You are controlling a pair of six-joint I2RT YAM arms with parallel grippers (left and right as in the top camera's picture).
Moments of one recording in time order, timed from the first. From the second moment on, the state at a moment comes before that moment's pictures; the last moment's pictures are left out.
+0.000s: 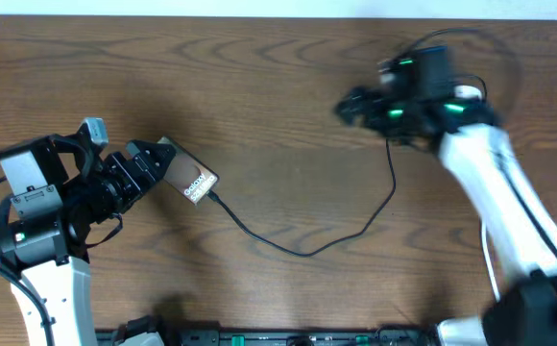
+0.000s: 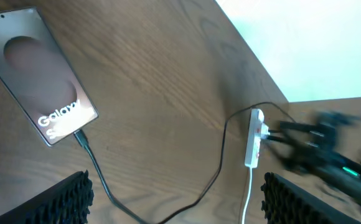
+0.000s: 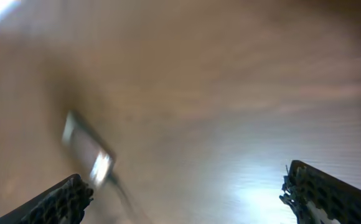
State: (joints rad) left arm 0.34 1.04 1.03 -0.89 0.75 -0.45; right arm 0.18 1.60 1.37 -0.72 -0.34 0.51
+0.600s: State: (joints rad) left arm 0.34 1.04 1.03 -0.89 0.75 -0.39; right arm -0.50 1.68 1.44 -0.85 -0.45 0.08
